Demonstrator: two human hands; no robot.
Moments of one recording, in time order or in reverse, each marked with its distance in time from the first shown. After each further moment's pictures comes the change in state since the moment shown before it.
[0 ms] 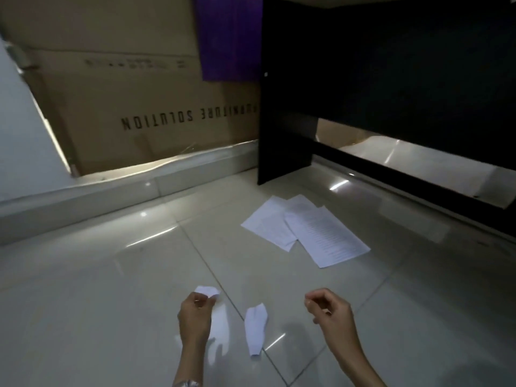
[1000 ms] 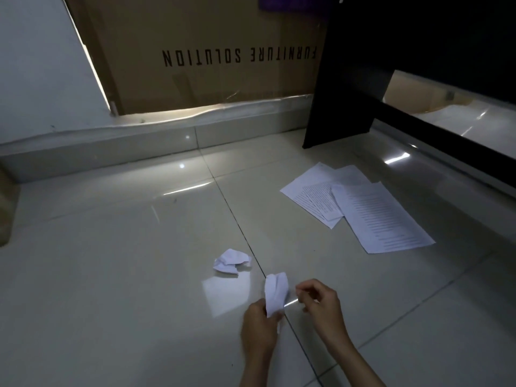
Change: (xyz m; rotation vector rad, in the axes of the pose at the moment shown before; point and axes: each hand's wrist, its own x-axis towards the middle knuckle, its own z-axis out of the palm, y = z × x) left_hand -0.035 -0.064 0.059 0.297 -0.193 -0.059; right_hand 0.023 0.070 0.091 -0.091 -0.265 0.139
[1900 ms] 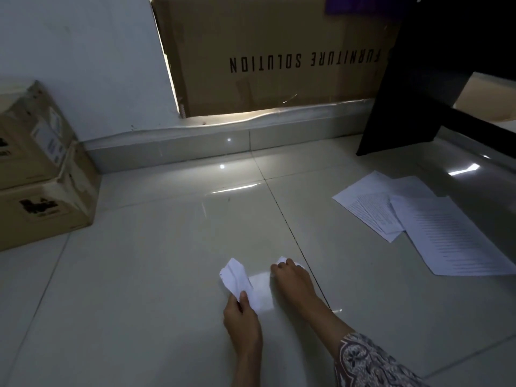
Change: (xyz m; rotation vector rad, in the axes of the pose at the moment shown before) left_hand 0.020 -0.042 -0.091 -0.524 0.586 -0.197; right_hand 0.051 -0.032 0.150 -1.163 -0.351 -0.606
